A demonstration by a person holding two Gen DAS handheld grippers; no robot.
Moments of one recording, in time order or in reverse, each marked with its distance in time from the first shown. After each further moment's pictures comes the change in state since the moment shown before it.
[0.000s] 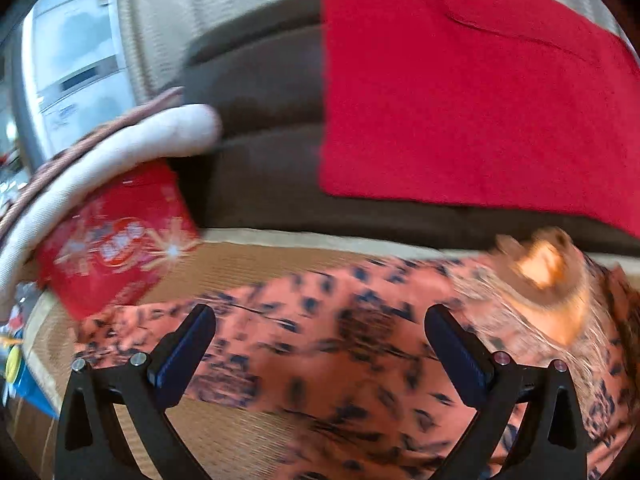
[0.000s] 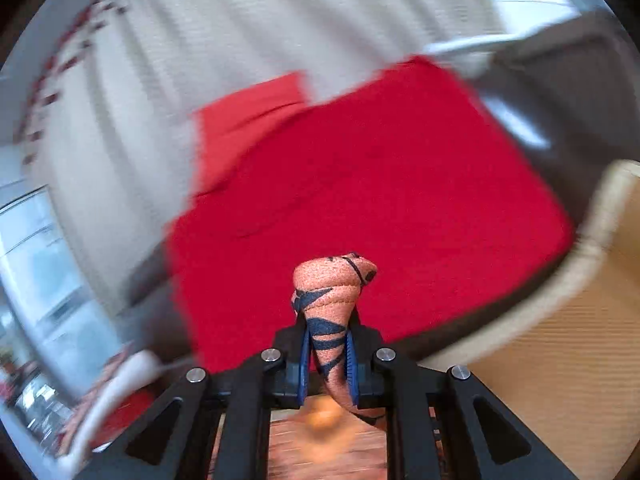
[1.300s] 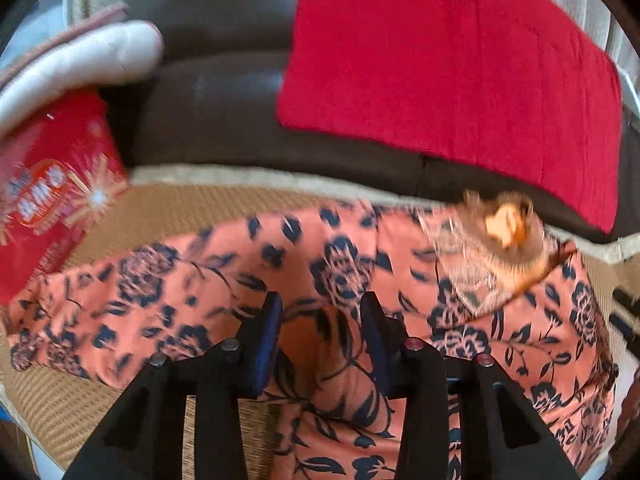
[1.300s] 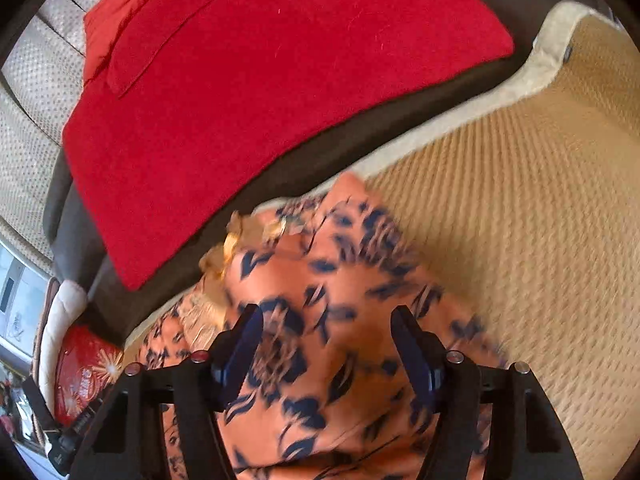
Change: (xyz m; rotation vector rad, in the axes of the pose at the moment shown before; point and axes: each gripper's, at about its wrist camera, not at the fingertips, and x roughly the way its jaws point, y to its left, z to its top) left arm 0.059 0.031 -0.016 0.004 0.265 -0.336; right arm 0.058 -0.109 -0.115 0.185 0.439 -0.286
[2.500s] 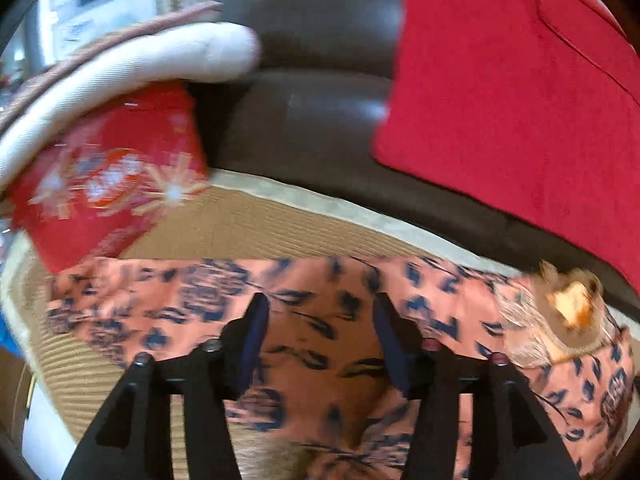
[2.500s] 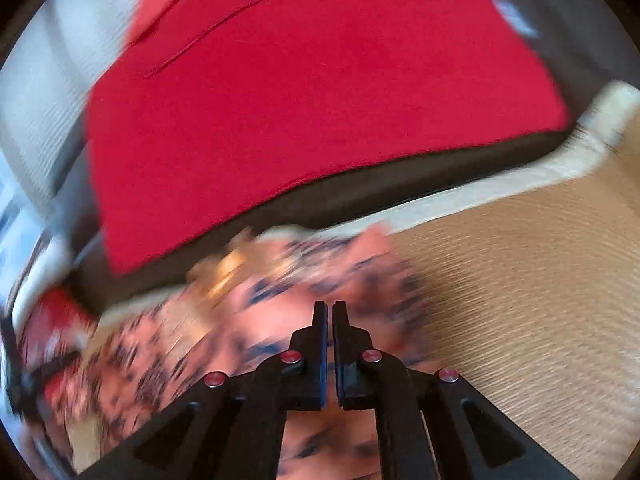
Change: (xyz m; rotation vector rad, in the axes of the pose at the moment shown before) left arm 0.000 0.019 0.031 -0.230 -0.106 0.309; right arm 0.039 0.029 0.011 -0.275 -0.037 0.021
